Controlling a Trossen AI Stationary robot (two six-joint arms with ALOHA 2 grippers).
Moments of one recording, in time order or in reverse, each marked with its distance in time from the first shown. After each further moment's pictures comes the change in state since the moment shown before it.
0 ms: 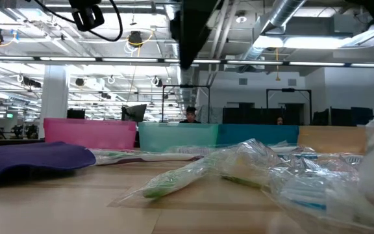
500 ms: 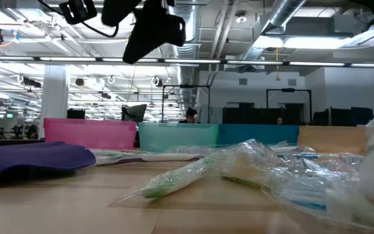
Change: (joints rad) left arm -0.116 0.000 0.000 -0.011 -0.008 -0.025; right arm 0.055 0.053 -0.001 0.292 0.040 0.241
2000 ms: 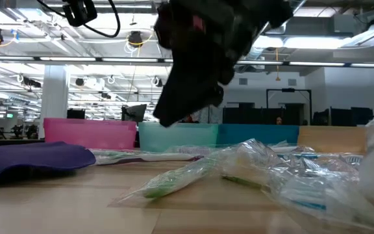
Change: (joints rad) left arm -0.064 0.000 0.000 -0.001 -0.217 0.017; right arm -0.009 -0.362 -0.981 0.859 0.111 0.055
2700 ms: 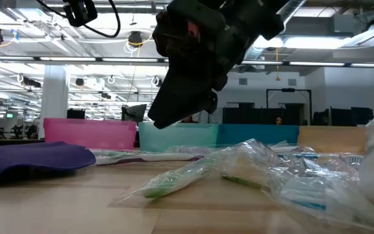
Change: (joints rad) left arm 0.000 0.000 0.000 0.003 -0.022 0.004; right arm -0.053 0.000 -0.034 0.082 -0.075 -0.016
